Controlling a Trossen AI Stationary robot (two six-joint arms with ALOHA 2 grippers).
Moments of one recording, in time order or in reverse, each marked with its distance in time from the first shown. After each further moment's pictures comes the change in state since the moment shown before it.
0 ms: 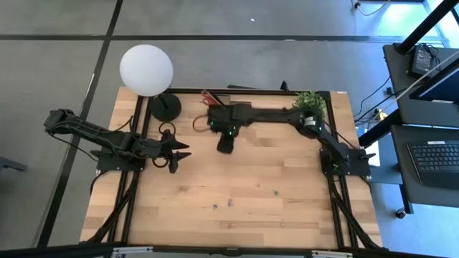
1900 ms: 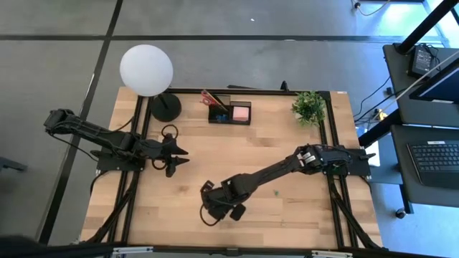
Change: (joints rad) left arm 0.000 0.000 0.000 -0.059 0.142 -0.027; right arm 0.507 0.105 0.001 0.328 -0.002 -0.757
